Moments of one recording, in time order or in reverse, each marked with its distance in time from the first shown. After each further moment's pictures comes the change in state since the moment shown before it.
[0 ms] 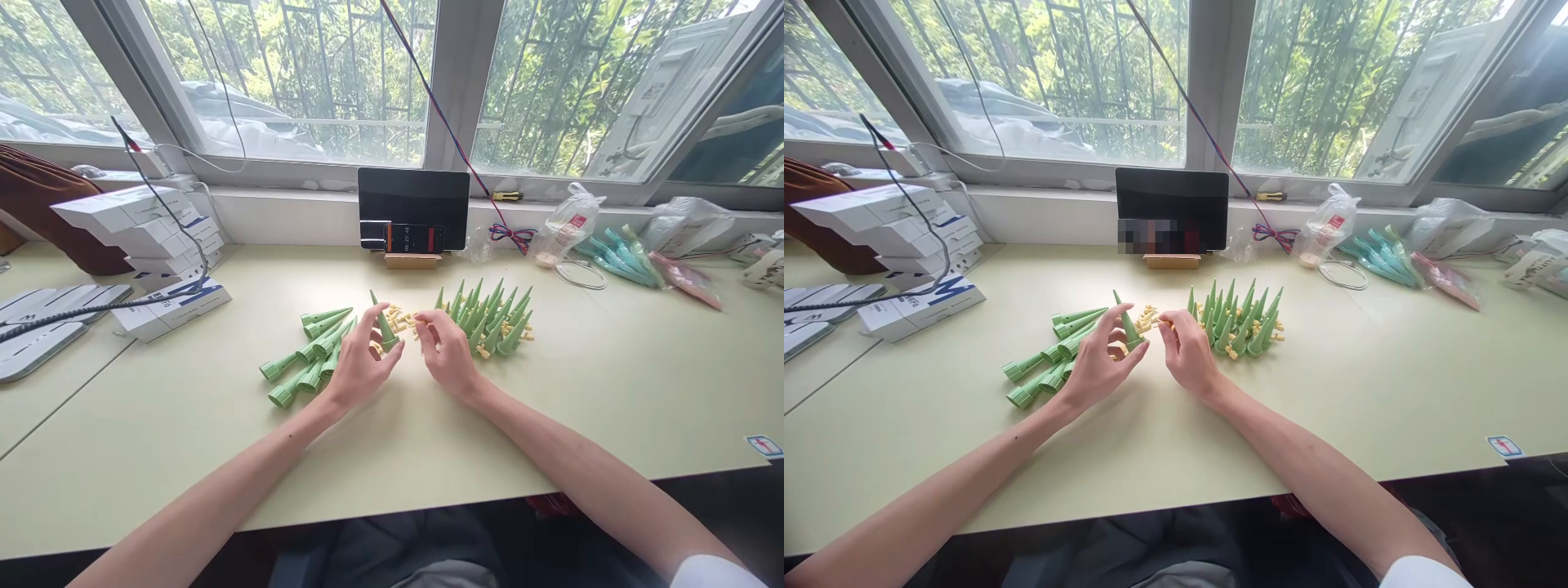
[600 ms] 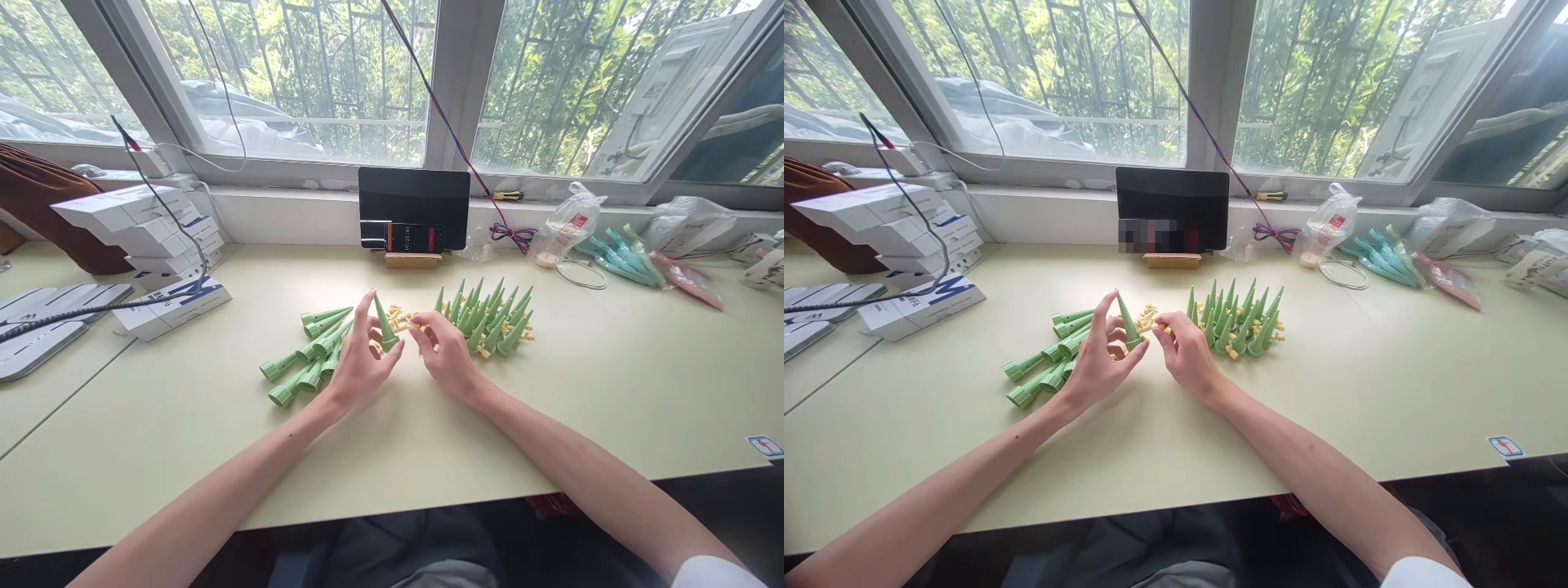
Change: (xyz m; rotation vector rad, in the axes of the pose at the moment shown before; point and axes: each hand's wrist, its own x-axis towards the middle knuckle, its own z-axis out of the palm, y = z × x) left_hand -0.001 -0.003 0.002 -0.049 0.030 -0.024; right_hand 0.001 -0.003 -0.001 0.053 -0.069 0.004
